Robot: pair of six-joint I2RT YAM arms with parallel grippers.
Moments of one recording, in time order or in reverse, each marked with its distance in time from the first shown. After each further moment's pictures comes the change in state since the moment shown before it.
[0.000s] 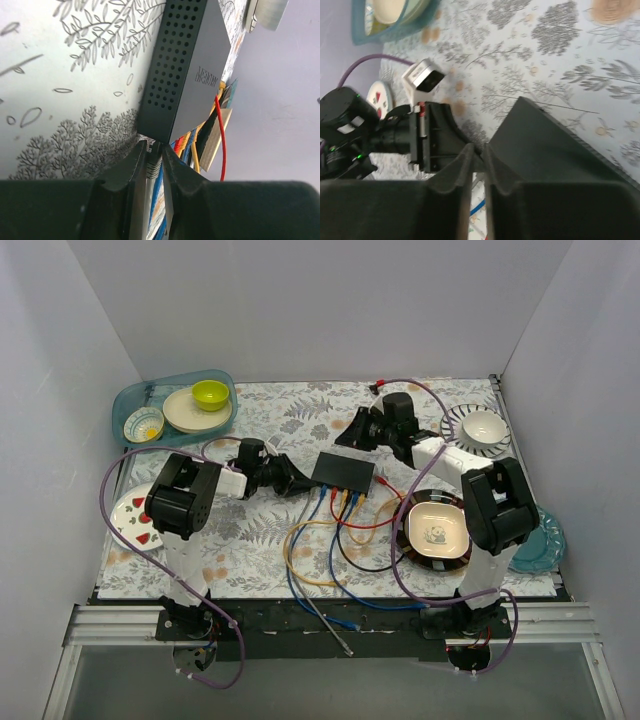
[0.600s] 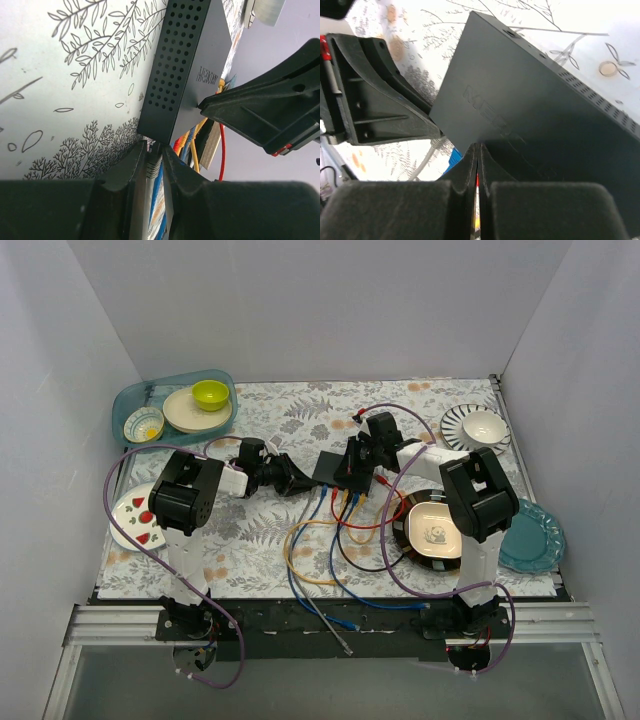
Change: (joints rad) left arm 0.003 0.052 0.026 0.030 0.043 0.005; right arm 0.048 0.143 0.002 -0.163 -0.036 -0.124
